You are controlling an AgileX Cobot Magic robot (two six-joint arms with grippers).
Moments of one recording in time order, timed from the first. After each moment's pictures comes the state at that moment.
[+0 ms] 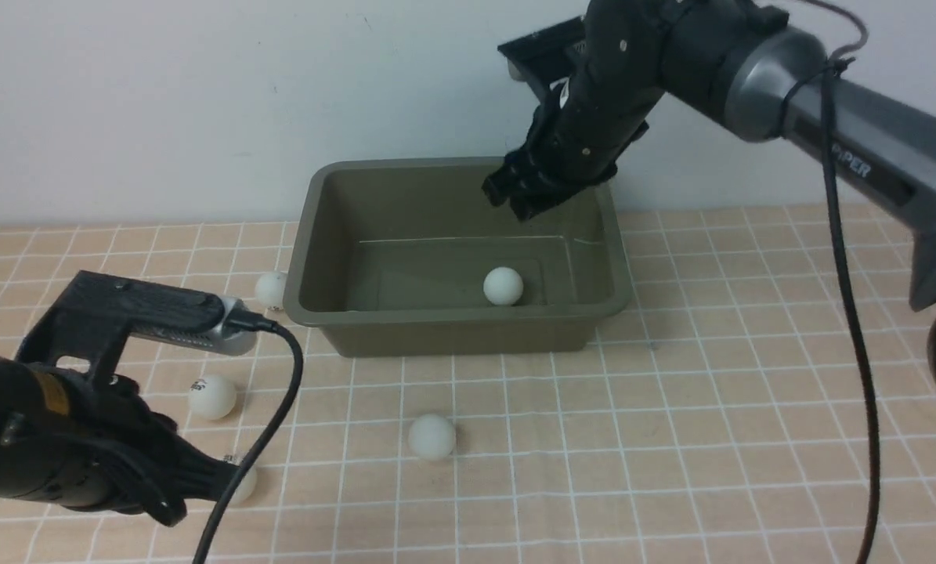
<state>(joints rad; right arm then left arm) 0.48 2.20 -2.19 -0.01 1.17 -0.07 -0.29 1.14 -0.72 -0.16 0.73 0.09</state>
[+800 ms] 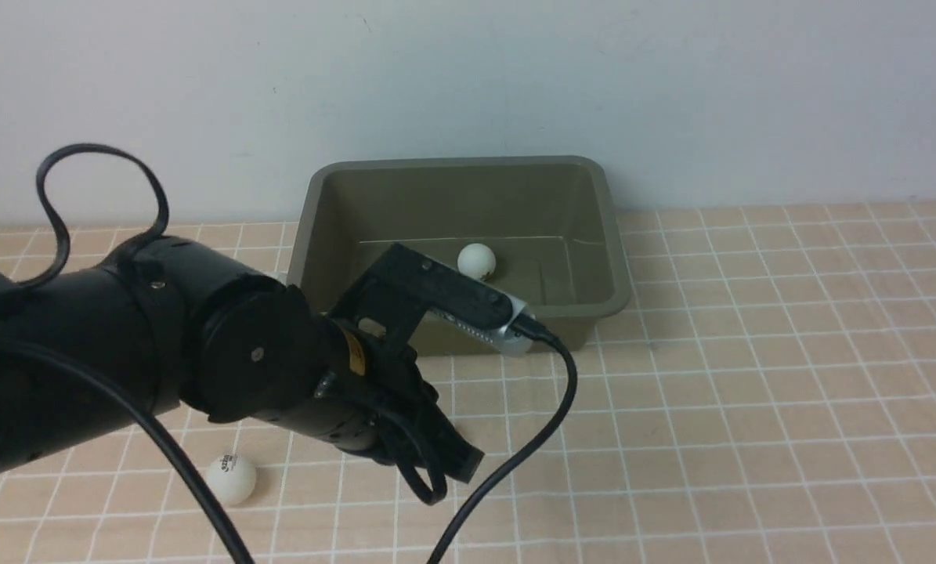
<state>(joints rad) 0.42 1.00 -1.57 -0.13 1.25 -0.08 -0.65 1.50 -0.98 -0.08 0.57 0.00</state>
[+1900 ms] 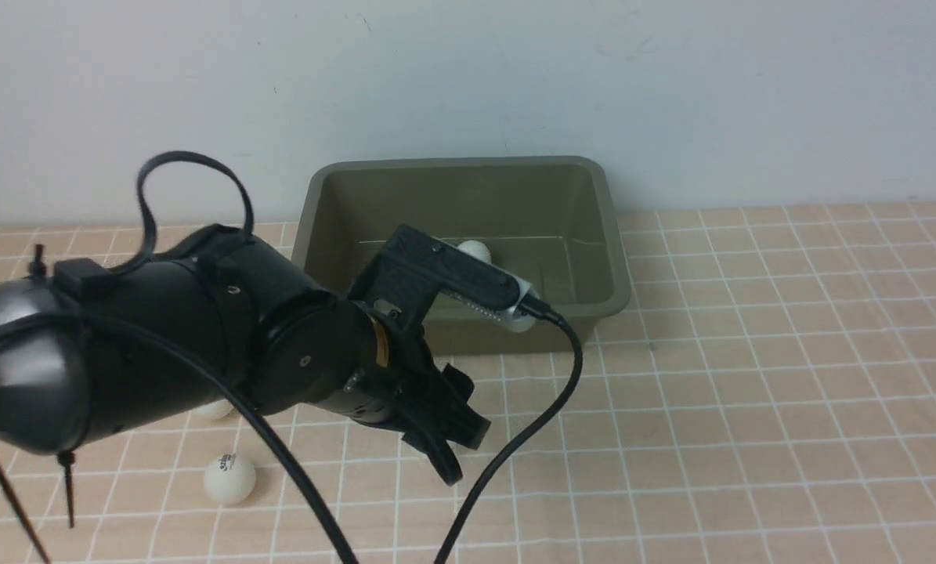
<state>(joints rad) 0.42 0.26 -0.83 -0.04 1.13 0.11 -0.65 1.61 -1.00 0.10 0.49 -0.16</state>
